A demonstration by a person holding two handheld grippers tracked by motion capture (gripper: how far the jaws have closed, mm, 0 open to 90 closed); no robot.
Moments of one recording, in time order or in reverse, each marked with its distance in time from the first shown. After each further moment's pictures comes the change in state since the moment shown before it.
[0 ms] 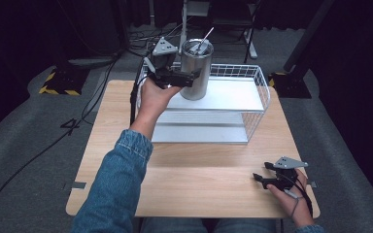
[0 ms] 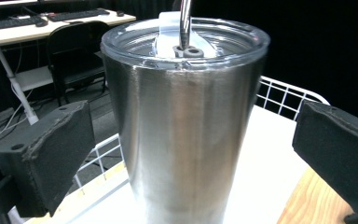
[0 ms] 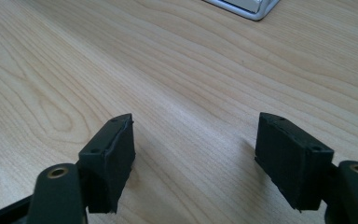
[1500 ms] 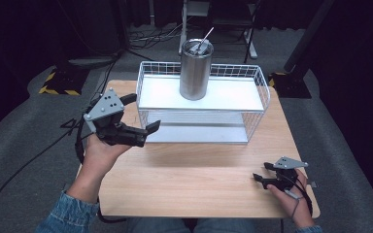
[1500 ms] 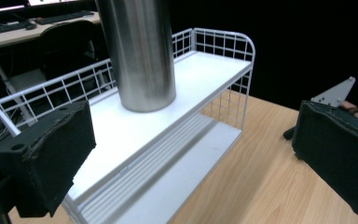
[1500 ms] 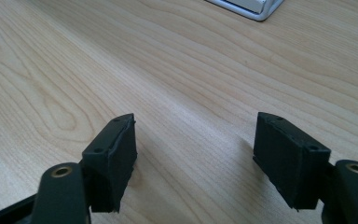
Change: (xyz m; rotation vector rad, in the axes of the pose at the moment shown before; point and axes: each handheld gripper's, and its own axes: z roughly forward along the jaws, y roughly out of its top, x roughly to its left) left arm -0.033 -0.079 -0.150 0.000 -0.059 0.083; right arm 0.000 0.000 0.000 -0.001 0.011 -0.004
